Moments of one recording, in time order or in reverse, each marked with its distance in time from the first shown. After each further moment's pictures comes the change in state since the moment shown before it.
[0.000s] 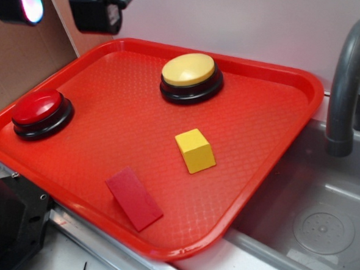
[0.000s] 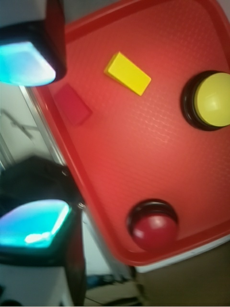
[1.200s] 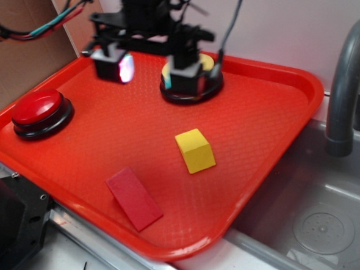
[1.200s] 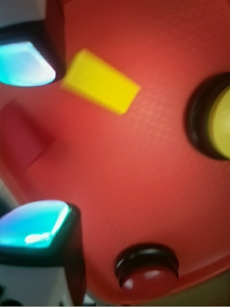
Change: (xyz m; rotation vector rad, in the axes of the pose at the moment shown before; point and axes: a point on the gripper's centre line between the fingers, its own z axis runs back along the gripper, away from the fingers) arm 0.062 -0.066 -0.079 -0.002 -0.075 0.009
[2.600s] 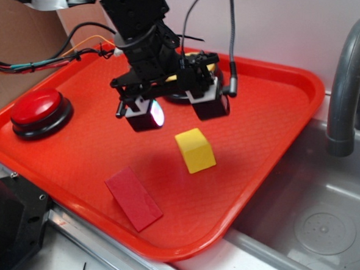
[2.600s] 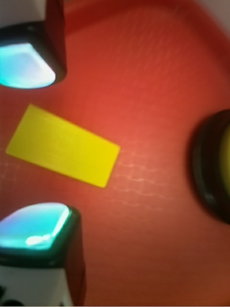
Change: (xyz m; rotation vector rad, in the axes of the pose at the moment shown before) arm -0.018 -0.013 -0.046 -0.329 -0.029 0.084
